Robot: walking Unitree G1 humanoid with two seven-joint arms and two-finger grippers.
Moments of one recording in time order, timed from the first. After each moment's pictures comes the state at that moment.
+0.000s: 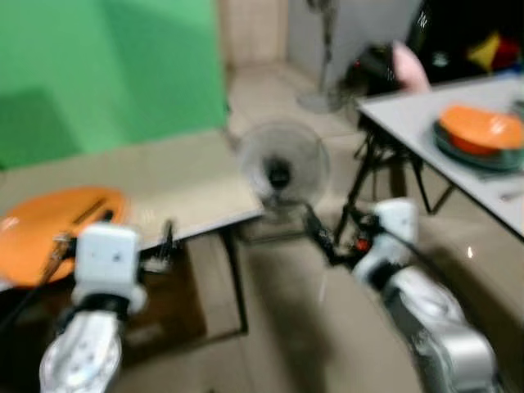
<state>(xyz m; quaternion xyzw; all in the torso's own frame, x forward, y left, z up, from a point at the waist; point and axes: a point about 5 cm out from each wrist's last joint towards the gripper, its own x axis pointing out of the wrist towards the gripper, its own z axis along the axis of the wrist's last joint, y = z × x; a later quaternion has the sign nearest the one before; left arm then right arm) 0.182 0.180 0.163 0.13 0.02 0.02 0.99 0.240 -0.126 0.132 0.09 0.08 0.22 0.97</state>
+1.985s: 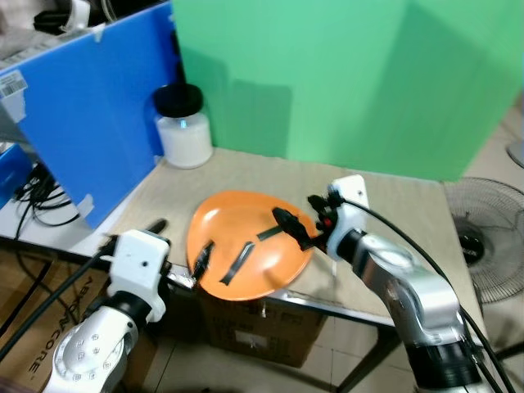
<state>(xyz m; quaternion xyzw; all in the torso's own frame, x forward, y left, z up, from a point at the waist) 0.192 0.169 0.133 0.10 0.08 -0.19 0.97 0.290 -0.098 0.132 0.08 0.16 0.30 0.94</state>
